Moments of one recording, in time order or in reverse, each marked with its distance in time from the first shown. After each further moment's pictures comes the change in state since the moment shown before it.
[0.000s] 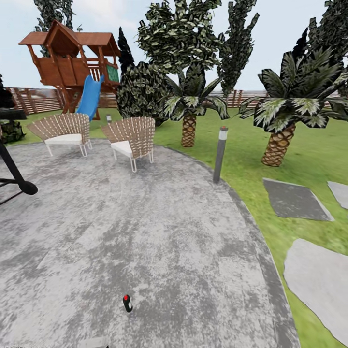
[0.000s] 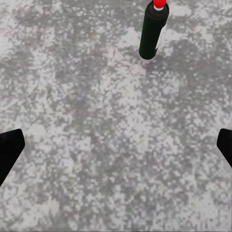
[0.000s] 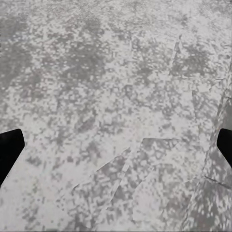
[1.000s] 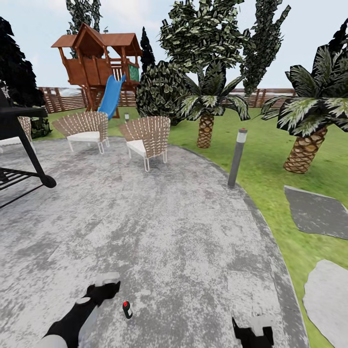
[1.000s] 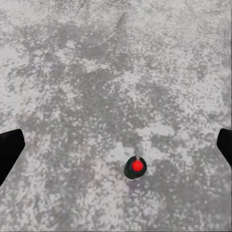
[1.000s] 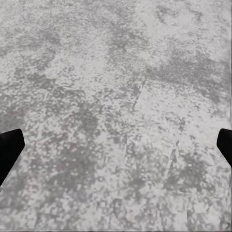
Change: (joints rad) left arm -0.229 0.004 -0.013 -0.192 -0.014 0.263 -0.010; right arm -0.095 -0.001 -0.005 -0.105 0.000 0.008 -0.004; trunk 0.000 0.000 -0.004
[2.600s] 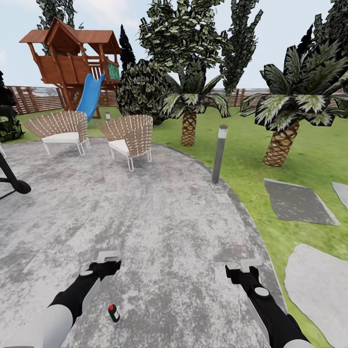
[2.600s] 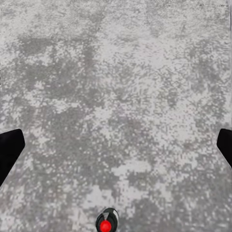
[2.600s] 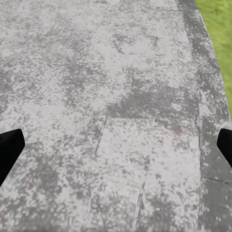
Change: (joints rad) left arm -0.138 0.021 -0.025 0.000 -0.005 0.093 -0.006; right arm -0.321 0.006 0.002 -0.010 -0.004 0.297 -0.024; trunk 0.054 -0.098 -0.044
